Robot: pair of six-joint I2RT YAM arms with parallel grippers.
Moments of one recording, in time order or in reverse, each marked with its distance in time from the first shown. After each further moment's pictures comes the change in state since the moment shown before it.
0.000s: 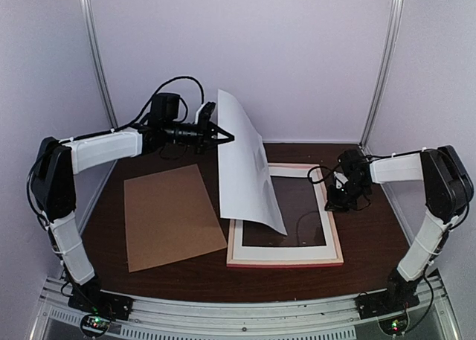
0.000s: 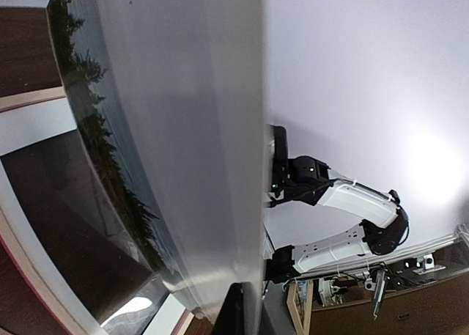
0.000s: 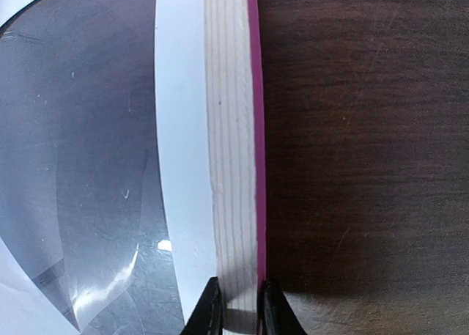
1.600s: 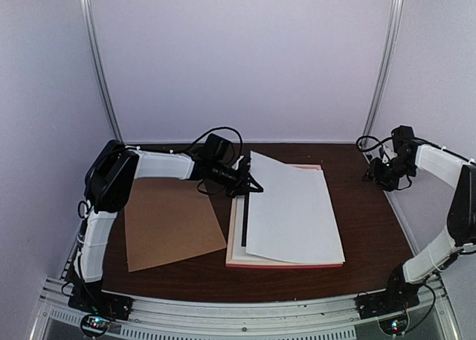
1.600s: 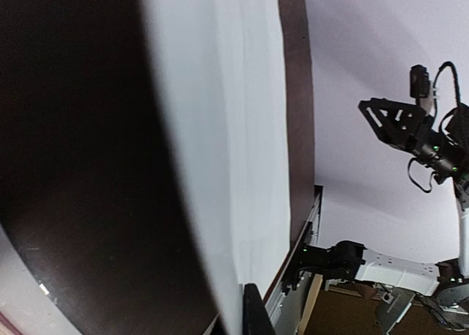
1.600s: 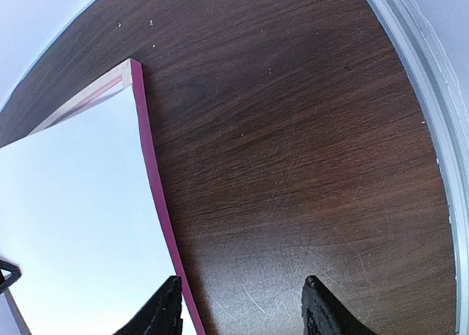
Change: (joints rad) left arm -0.170 0.429 0.183 -0.062 -0.078 -0.084; right arm -0.375 -0.273 0.105 -0.224 -0.056 -0.080
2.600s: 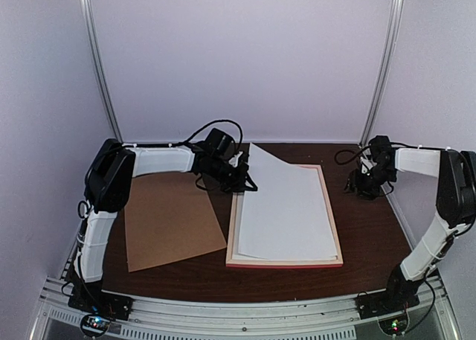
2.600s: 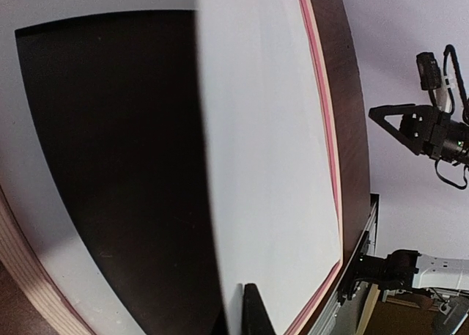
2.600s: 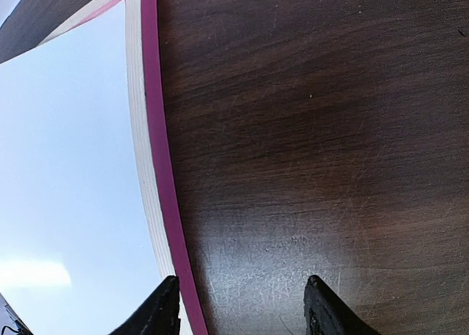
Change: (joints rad) left arm 0.002 0.000 0.098 -0.291 -0.198 0.266; right arm 0.126 0.181 -0.019 0.084 -0.036 -0.019
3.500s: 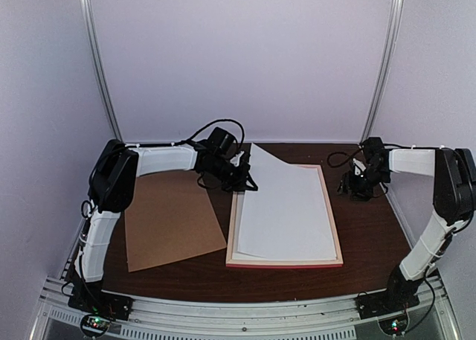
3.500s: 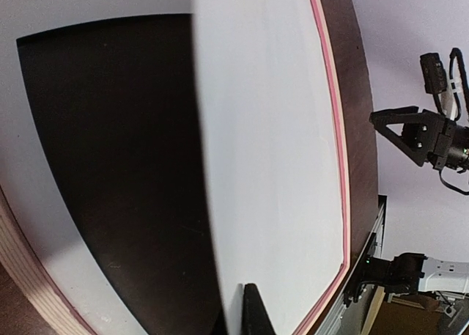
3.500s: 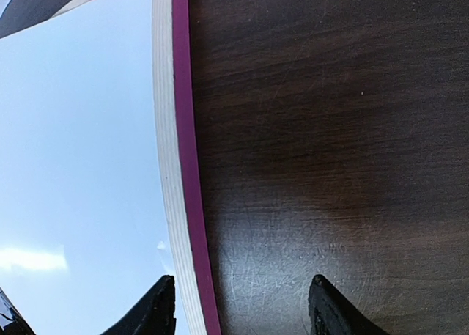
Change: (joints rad) left arm 0.000 0.039 0.078 -0.069 -0.016 0.026; right arm 0.051 0.035 0.000 0.031 -0.013 -0.002
